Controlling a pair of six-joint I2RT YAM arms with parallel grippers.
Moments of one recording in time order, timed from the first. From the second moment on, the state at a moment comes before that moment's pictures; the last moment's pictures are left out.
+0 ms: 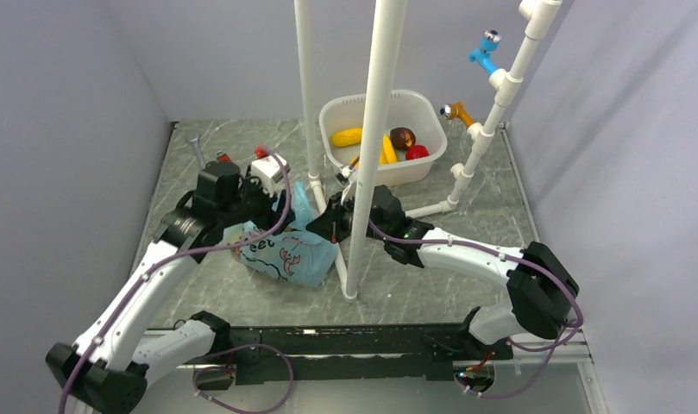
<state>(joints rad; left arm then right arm) -0.45 1.02 1.08 -0.61 0.31 0.10 0.89 1.43 0.87 0.32 -0.27 0.55</state>
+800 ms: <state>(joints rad) -0.44 1.00 0.91 -0.52 0.35 0.18 0.89 1.42 0.86 0.32 -0.27 0.55</state>
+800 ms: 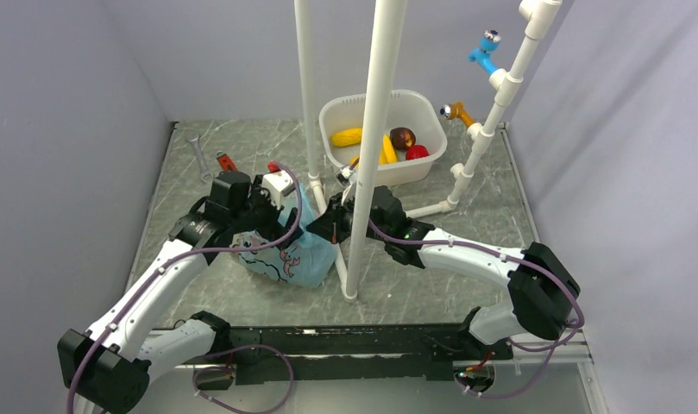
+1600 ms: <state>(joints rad) -0.44 0.72 0.84 -0.44 -0.11 0.08 0.89 1.42 0.85 0.33 -0.25 0.57</state>
